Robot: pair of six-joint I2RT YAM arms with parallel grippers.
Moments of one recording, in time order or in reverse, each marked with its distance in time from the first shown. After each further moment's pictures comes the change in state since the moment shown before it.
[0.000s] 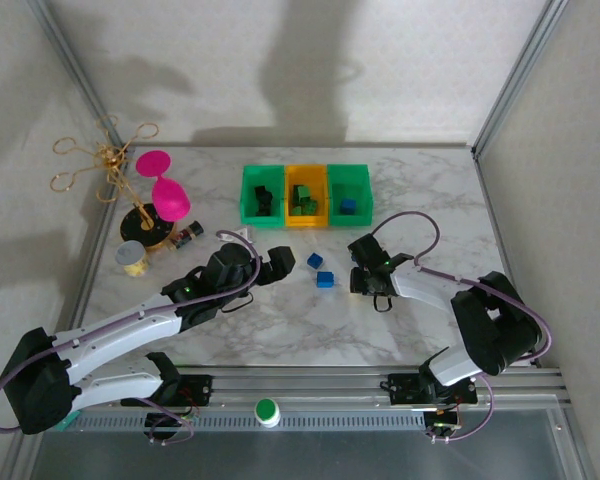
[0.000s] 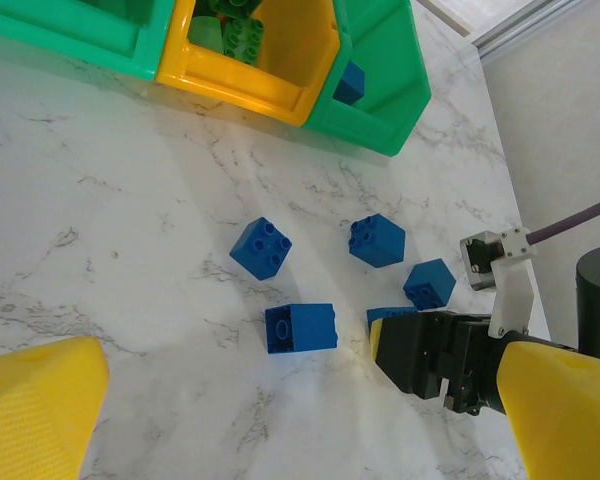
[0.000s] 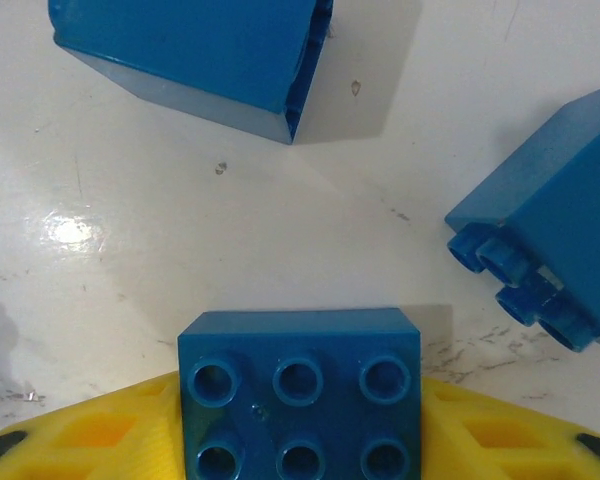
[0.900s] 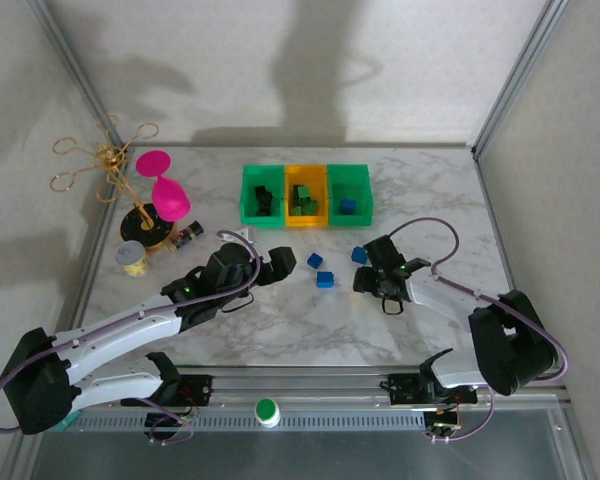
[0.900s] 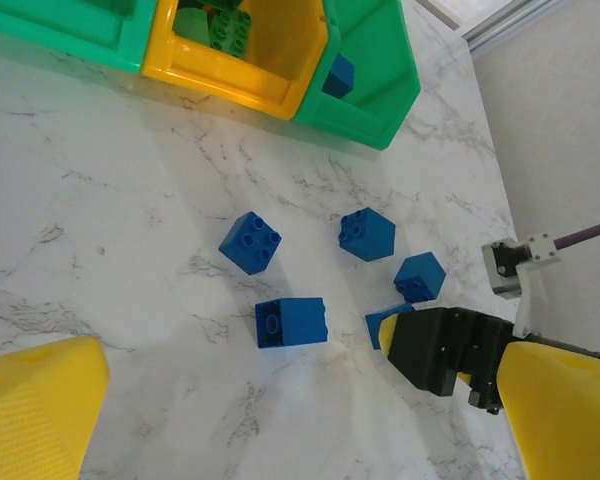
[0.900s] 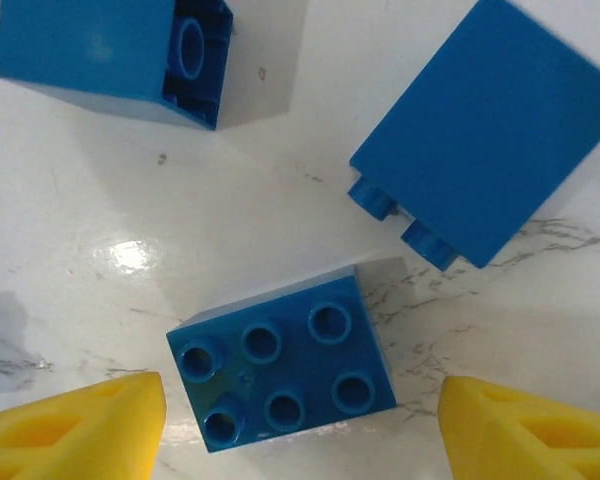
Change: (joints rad) left arm 0.000 -0.002 0.000 0.007 0.018 0.000; right arm -0.066 -0.111 -0.066 -0.008 -0.081 0.057
